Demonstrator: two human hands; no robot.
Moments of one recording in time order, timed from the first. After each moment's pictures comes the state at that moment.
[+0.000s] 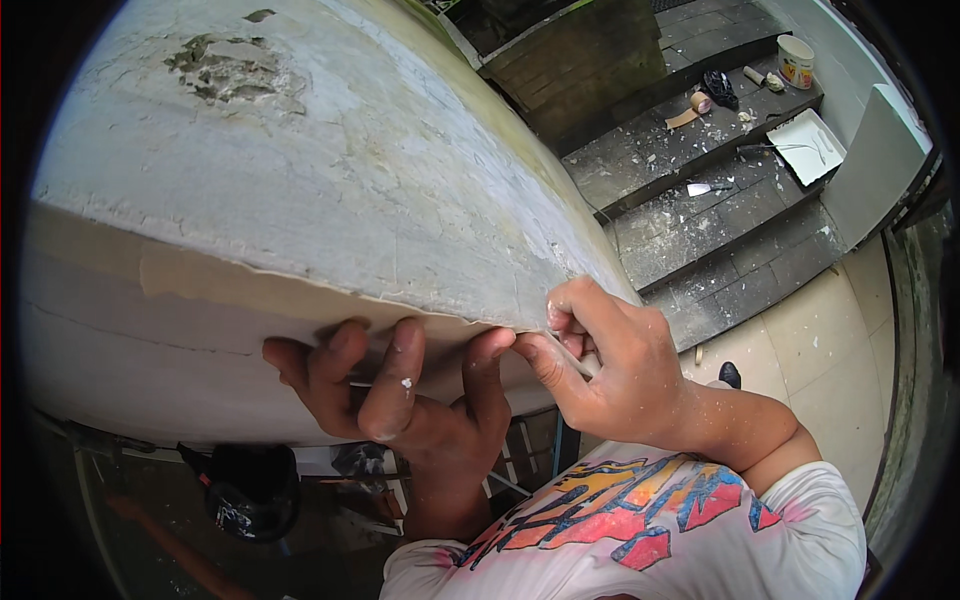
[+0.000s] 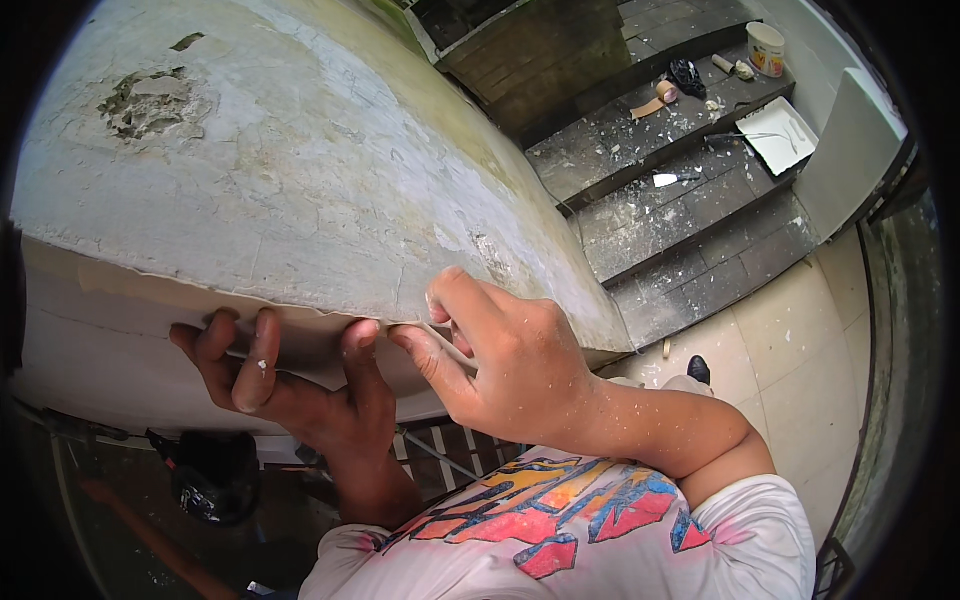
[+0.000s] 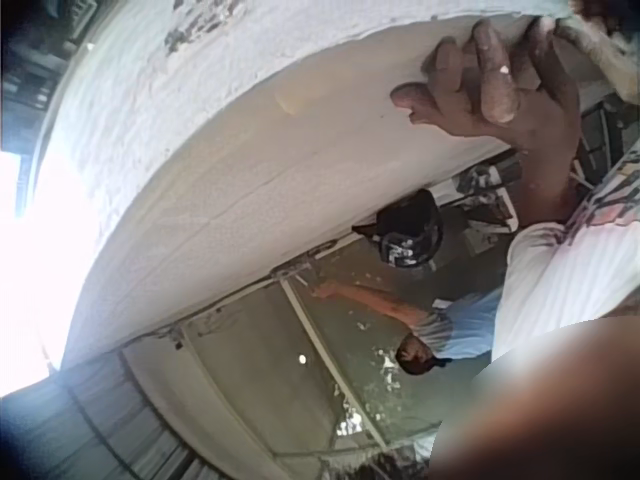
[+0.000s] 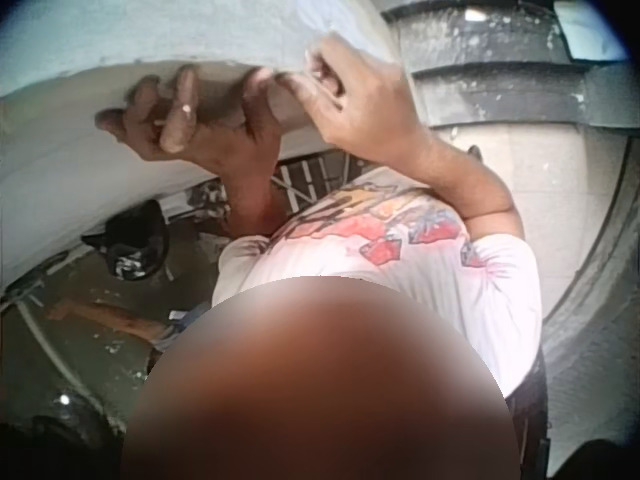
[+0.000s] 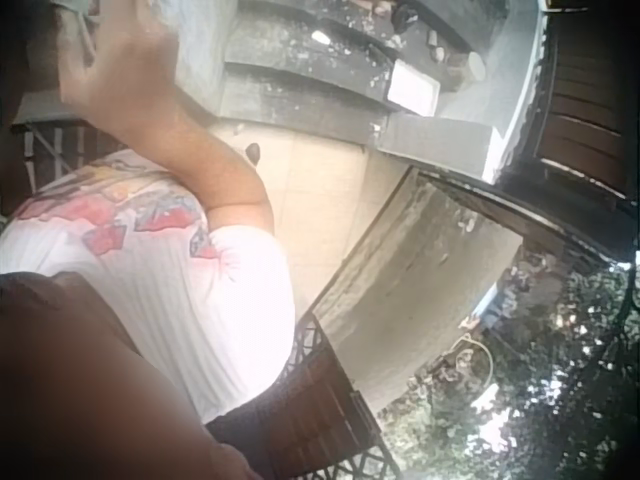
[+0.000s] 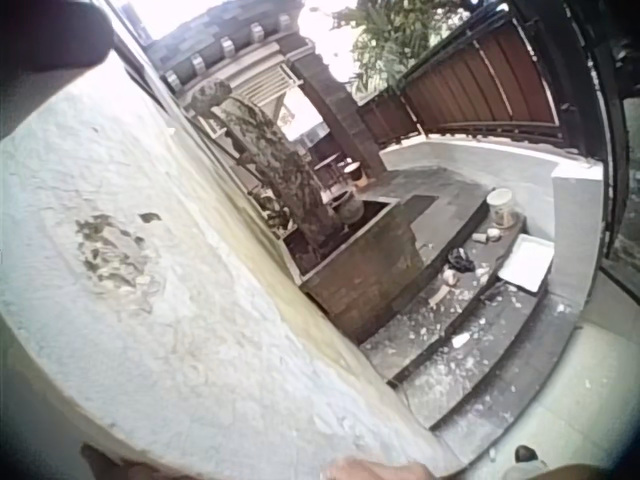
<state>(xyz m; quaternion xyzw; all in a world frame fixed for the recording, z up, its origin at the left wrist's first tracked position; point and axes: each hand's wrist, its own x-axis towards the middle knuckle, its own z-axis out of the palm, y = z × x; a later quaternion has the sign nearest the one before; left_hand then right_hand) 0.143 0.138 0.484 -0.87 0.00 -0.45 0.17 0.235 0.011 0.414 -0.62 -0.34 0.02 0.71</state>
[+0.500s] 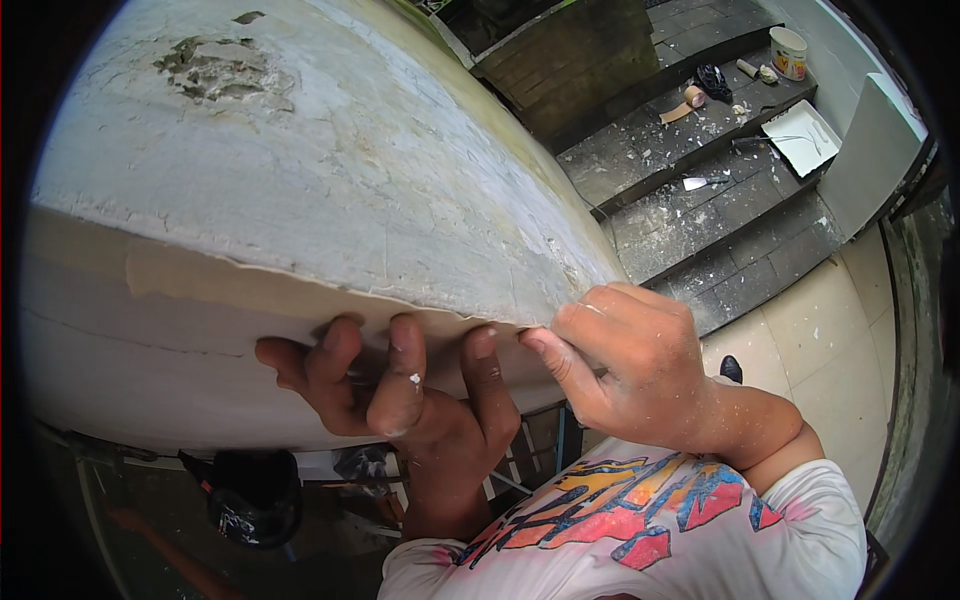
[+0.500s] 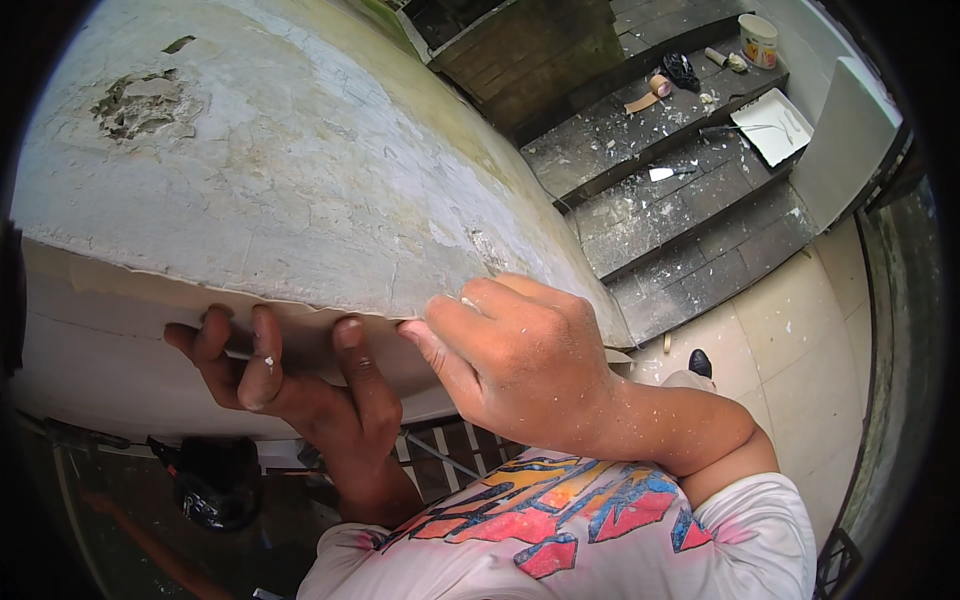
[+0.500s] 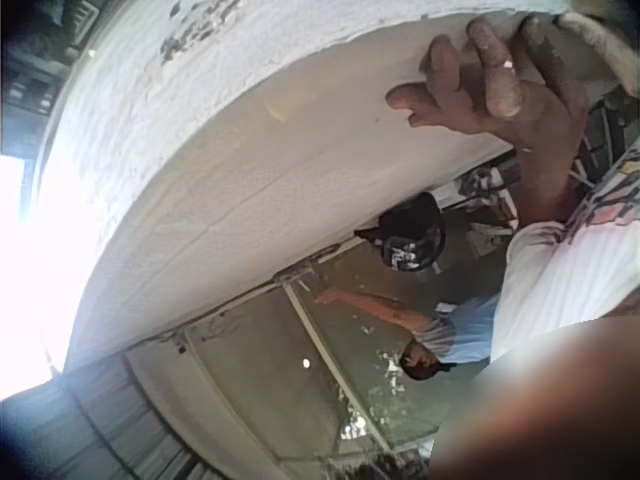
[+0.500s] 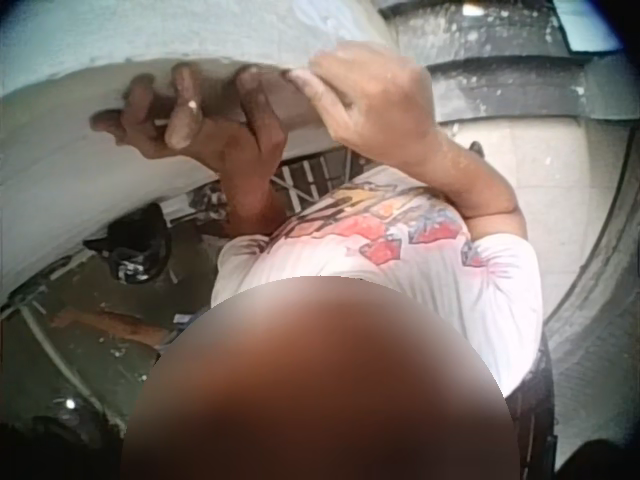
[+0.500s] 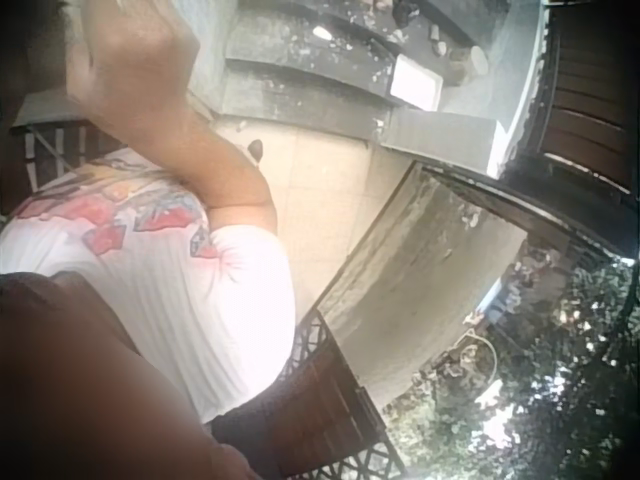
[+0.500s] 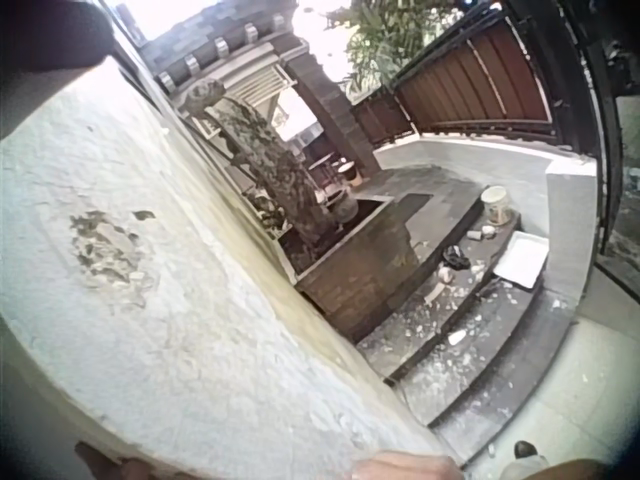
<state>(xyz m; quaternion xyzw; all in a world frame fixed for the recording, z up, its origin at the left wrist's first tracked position) 0.140 0.143 0.481 -0.89 0.00 -0.43 0.14 0.241 0.002 0.411 -0.66 -0.43 -0.16 0.59</state>
